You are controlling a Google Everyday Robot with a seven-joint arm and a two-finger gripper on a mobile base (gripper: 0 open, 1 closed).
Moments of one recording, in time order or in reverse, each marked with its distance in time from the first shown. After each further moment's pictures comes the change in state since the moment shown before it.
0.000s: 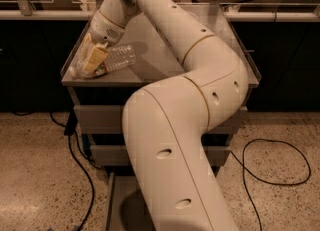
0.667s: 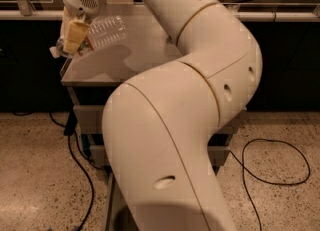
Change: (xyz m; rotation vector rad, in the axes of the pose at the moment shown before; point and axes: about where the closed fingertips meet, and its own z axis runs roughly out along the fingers) arm -0.079 0.021 -0.051 0.088 0.156 -0.045
